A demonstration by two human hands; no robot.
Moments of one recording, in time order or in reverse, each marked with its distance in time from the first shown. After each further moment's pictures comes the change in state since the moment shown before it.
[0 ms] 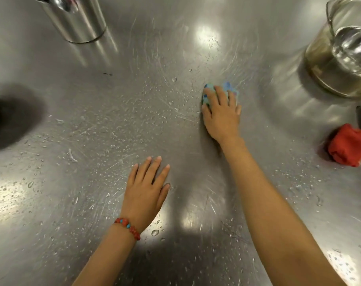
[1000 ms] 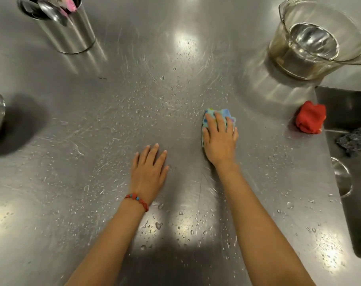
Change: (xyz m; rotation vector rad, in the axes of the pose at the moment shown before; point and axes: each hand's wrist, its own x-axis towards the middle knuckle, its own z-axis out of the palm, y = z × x) left_hand -0.006 0.004 -0.008 -0.118 0.102 0.035; right_hand -0.113 0.006 -0.007 -0.029 0.055 0.191
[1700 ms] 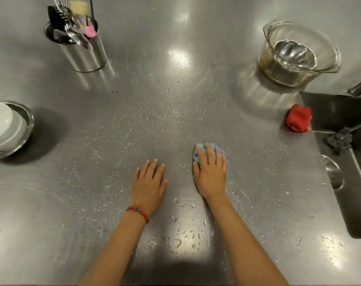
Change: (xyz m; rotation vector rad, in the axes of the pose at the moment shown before) left_hand -0.044 -0.029 -0.011 -0.042 -0.005 0.001; right_hand -0.099 -0.040 0.014 -0.009 0.069 -0.028
